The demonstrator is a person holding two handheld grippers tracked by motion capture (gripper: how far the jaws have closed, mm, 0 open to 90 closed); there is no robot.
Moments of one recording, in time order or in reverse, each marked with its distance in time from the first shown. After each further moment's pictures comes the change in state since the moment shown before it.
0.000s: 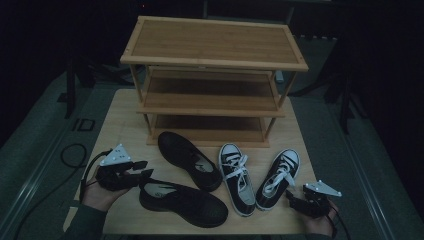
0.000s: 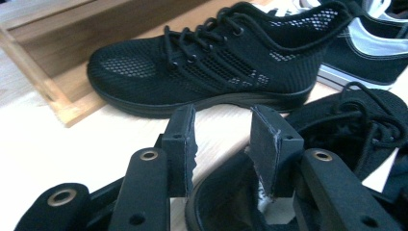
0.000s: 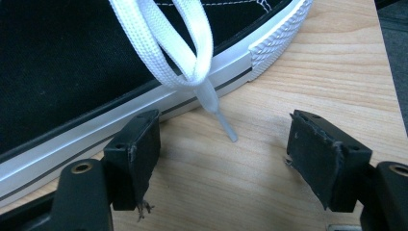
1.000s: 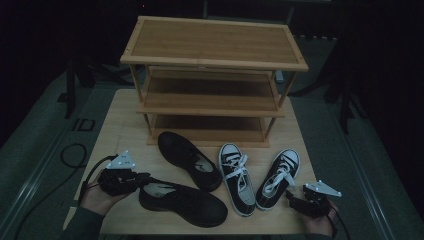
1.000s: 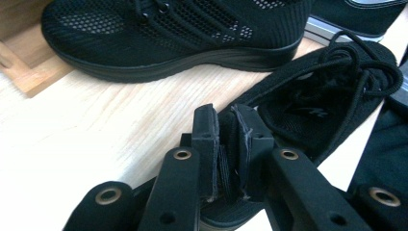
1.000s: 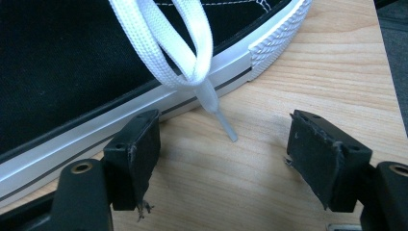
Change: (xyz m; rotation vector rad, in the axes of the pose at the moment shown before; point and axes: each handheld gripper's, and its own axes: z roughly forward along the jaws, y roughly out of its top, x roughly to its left) left arm 0.000 -0.009 0.006 0.134 -0.056 0.027; right arm 0.000 0.000 0.000 0.000 -0.002 0.002
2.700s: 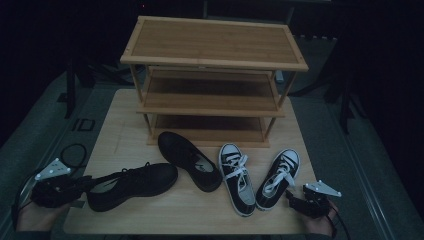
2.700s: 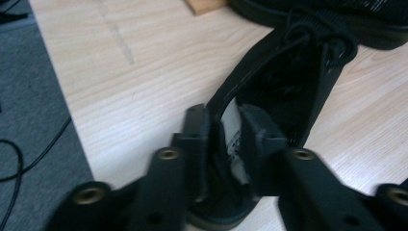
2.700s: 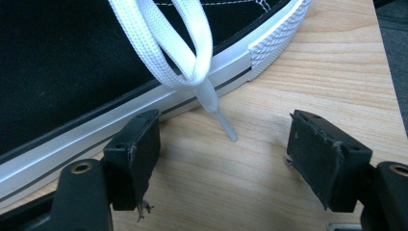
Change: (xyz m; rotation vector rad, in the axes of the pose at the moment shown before) left arm 0.043 -0.080 -0.091 -0.033 0.266 -0.240; right arm 0.000 0.000 0.000 0.000 -0.003 0.003
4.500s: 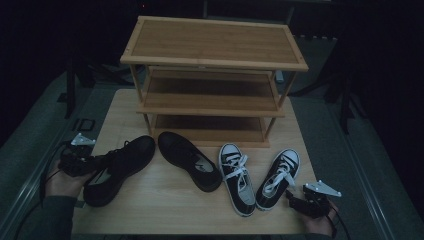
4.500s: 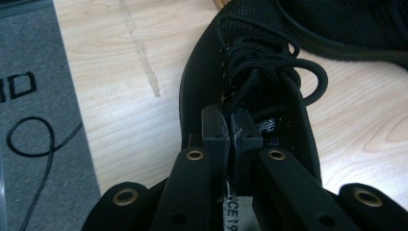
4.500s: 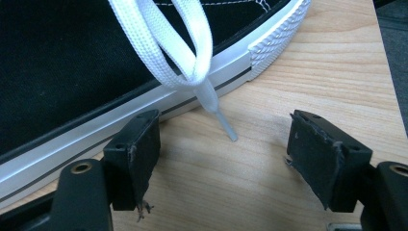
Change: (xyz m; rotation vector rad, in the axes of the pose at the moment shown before) left arm 0.007 0.063 0.049 0.113 0.126 -0.066; right arm 0.000 0.000 0.000 0.000 0.000 0.000
